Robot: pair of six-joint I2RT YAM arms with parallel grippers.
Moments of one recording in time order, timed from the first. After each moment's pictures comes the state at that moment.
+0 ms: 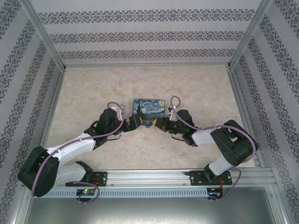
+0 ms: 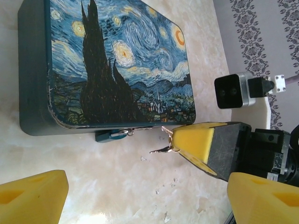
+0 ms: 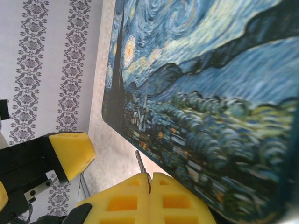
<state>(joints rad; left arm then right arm) -0.55 1.19 0.49 0.17 0.32 -0.83 0.54 1.57 0.42 0.73 -0.53 1.03</state>
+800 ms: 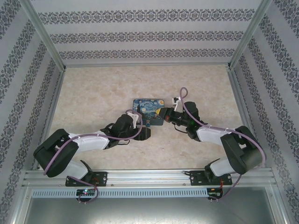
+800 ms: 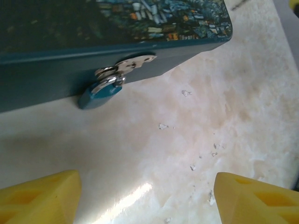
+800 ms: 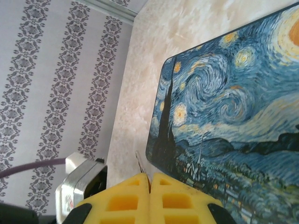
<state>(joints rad) -0.73 1.46 0.54 0.24 0.22 -0.62 0.45 1.46 0.50 0.63 -0.56 1.02</state>
